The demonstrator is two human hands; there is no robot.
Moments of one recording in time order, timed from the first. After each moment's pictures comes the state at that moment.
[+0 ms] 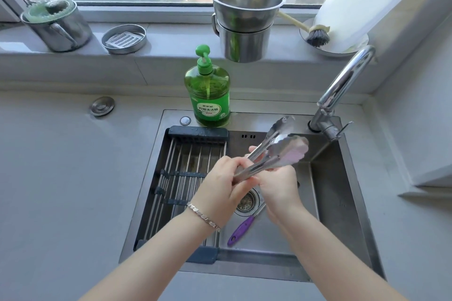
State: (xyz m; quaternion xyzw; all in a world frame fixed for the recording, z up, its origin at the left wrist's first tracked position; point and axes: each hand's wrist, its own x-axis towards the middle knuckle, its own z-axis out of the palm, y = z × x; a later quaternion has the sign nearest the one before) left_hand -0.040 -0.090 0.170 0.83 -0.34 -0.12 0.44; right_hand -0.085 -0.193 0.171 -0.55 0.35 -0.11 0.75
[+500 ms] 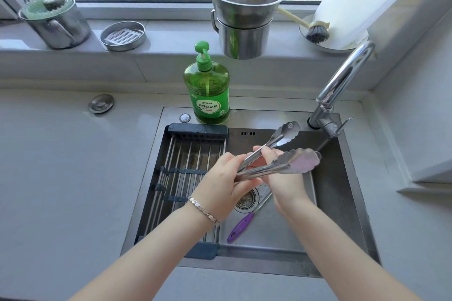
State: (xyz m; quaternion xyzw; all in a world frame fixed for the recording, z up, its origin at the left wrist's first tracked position) left_hand -0.041 -0.089 0.171 0.83 -0.38 -0.12 0.40; right_hand -0.089 -0.204 0.170 -0.55 0.33 -0.14 0.76
